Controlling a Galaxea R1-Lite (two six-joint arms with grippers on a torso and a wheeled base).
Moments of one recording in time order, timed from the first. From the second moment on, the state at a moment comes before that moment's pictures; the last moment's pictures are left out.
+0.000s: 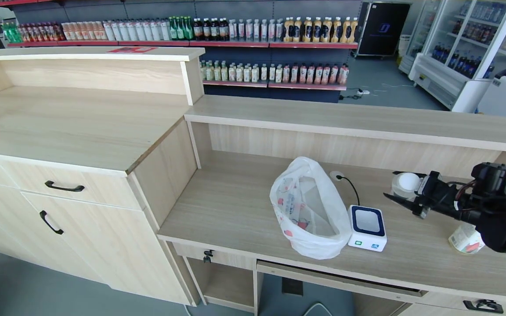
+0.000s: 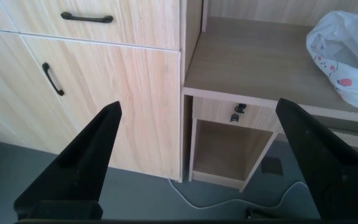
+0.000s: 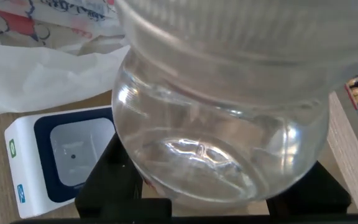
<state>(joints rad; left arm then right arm) 0.00 0.00 0.00 0.00 0.00 0.00 -0.23 2.13 -0.79 -1.14 0.83 -1.12</state>
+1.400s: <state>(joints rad) 0.00 0.00 0.00 0.00 0.00 0.00 -0.15 2.29 -0.83 -1.26 0.83 -1.13</state>
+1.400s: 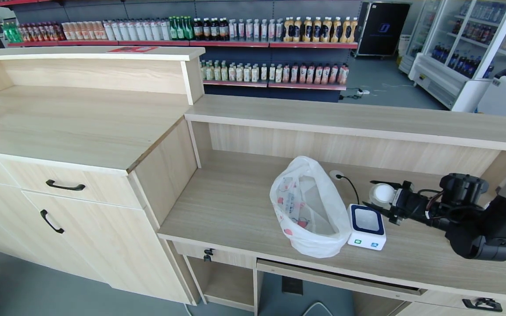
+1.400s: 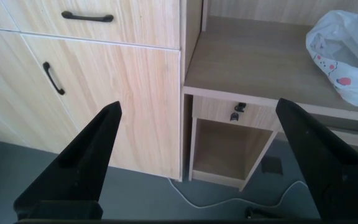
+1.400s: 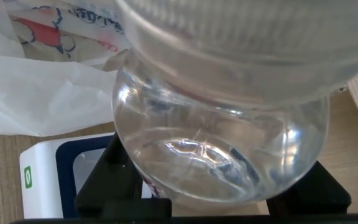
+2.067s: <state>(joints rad) 0.00 0.00 0.00 0.00 0.00 0.00 -0.11 2.35 -0.93 -1.27 0.84 -1.03</state>
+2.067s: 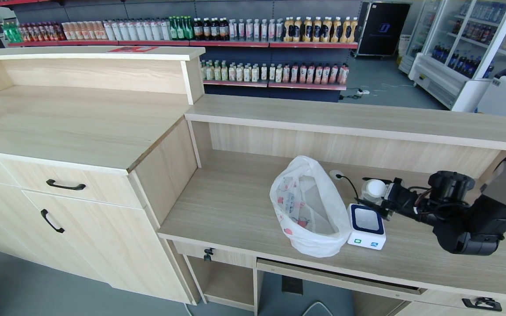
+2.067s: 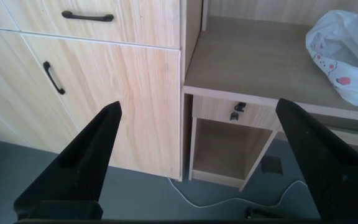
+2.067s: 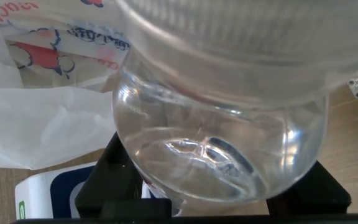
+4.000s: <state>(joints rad) 0.00 0.00 0.00 0.00 0.00 0.00 -0.34 1.69 -0.58 -1.07 0.30 -0.43</state>
